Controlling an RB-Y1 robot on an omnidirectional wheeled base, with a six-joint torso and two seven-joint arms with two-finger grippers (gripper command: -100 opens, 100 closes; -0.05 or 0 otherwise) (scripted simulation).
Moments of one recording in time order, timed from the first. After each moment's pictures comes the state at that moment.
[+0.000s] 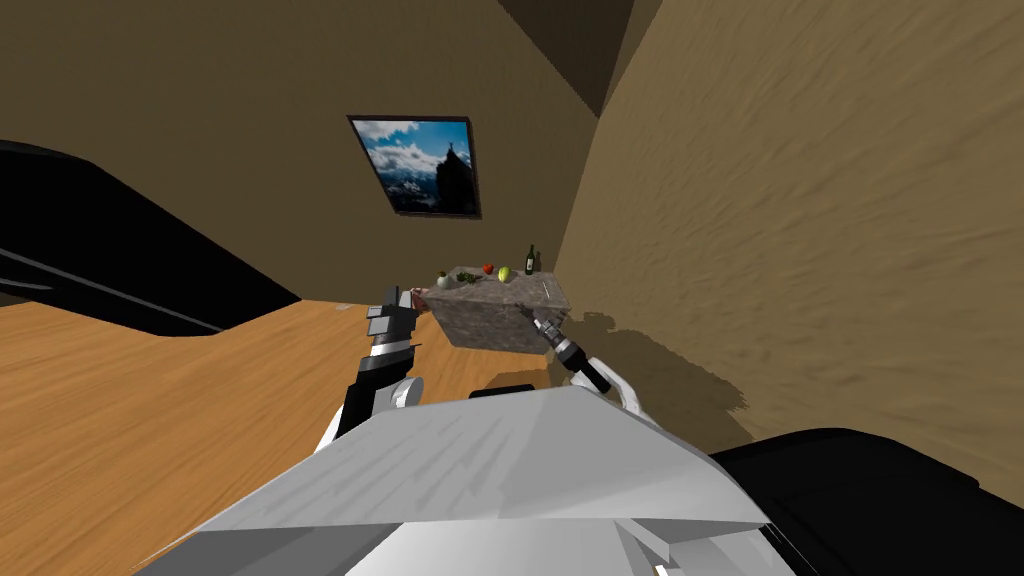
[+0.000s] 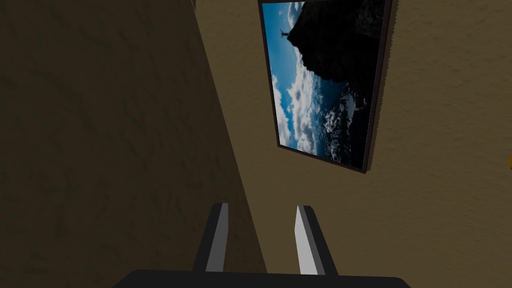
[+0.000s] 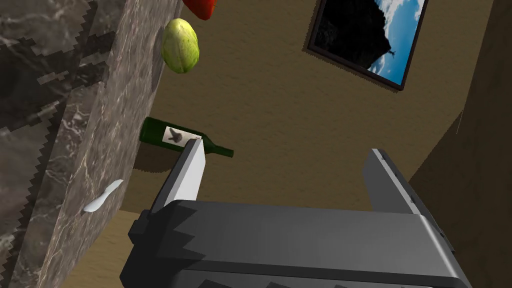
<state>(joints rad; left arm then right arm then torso) 0.49 0.02 0.01 -2.27 0.03 -0.40 0.02 0.36 -0.63 0.33 -1.94 0.01 -0.35 -0.07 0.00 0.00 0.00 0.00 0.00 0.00</state>
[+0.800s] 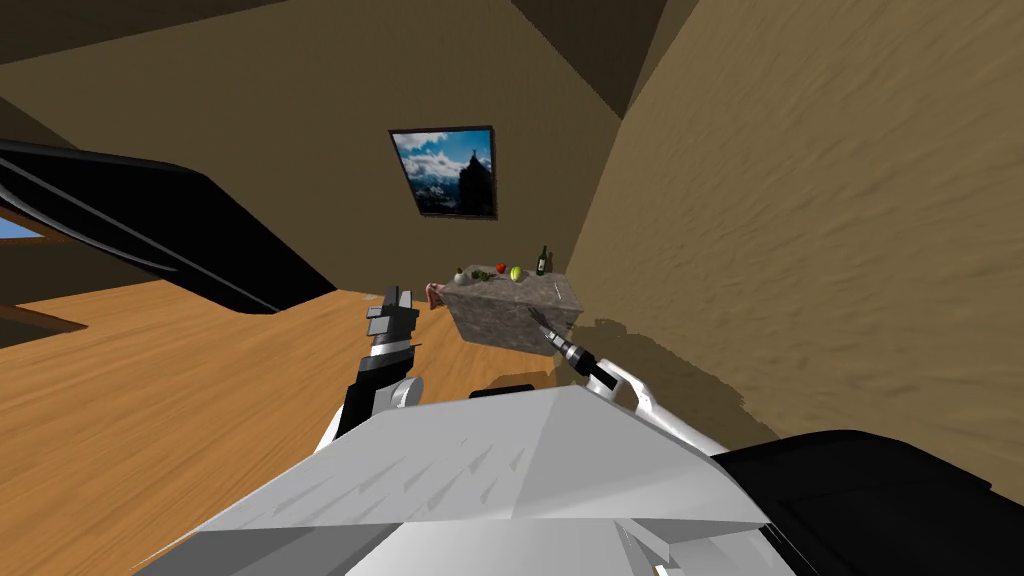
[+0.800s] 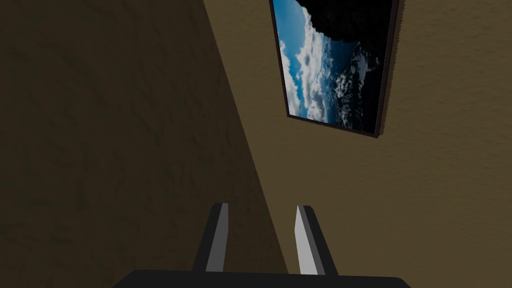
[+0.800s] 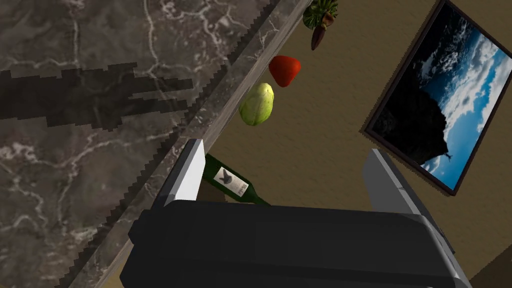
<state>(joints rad) 0.49 0.02 0.01 -2.27 0.03 -0.40 0.02 0.32 -0.84 0.40 -1.76 -0.01 -0.27 -0.06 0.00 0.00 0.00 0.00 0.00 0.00</state>
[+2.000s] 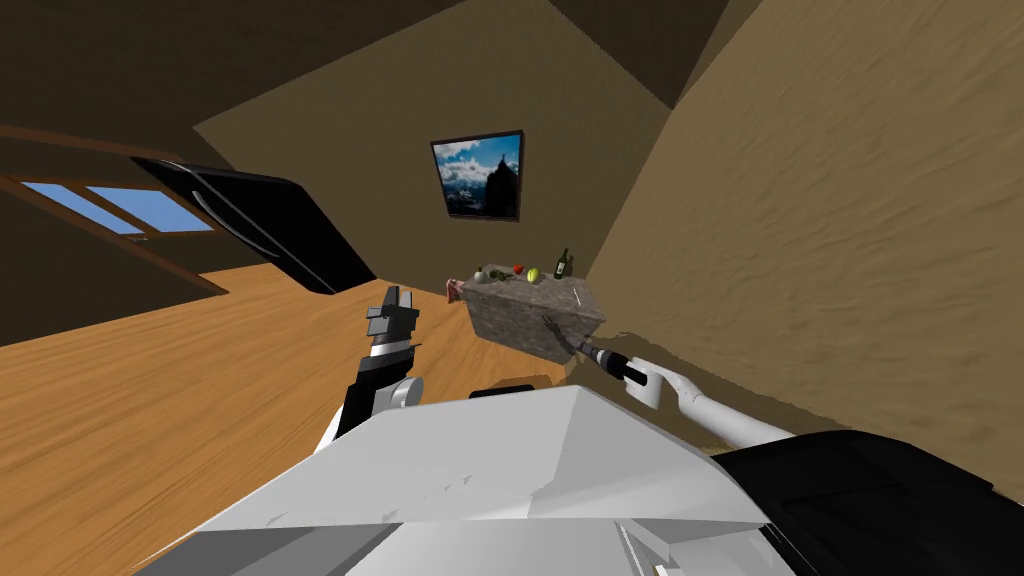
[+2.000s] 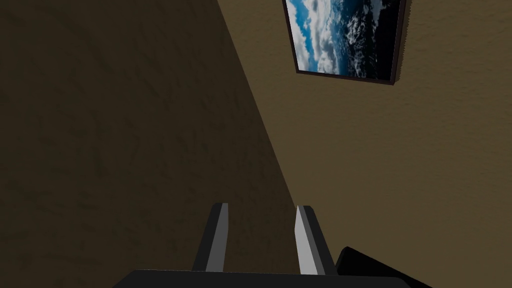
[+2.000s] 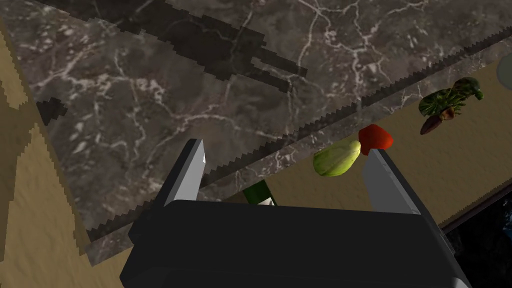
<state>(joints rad) 0.49 0.02 0.01 -2.27 0.03 -0.40 0.02 0.32 -1.16 0.46 -1.56 -0.05 -0.10 -0.06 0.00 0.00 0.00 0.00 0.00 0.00</state>
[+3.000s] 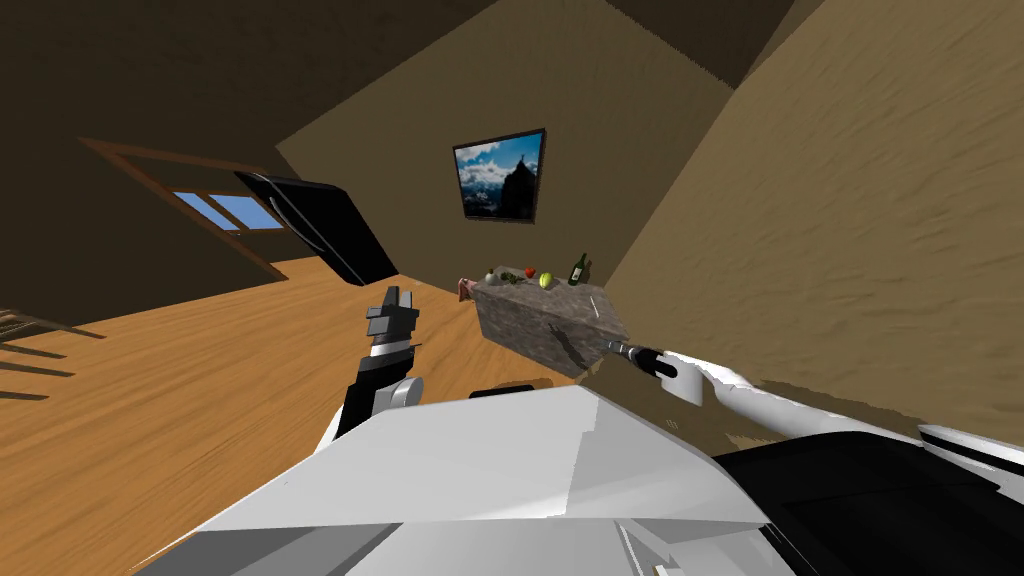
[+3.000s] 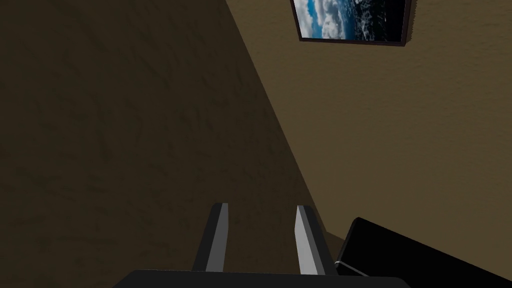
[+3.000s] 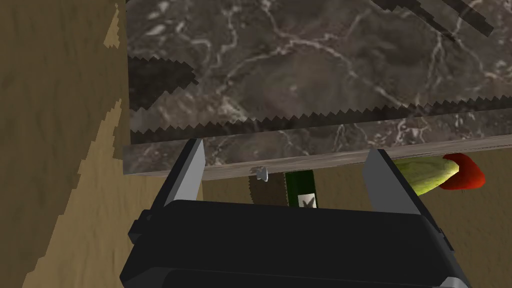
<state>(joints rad) 0.49 0.02 0.01 -2.27 0.03 -0.40 0.02 0.30 -1.36 0.50 -1.38 -0.11 0.00 -0.07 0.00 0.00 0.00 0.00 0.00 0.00</state>
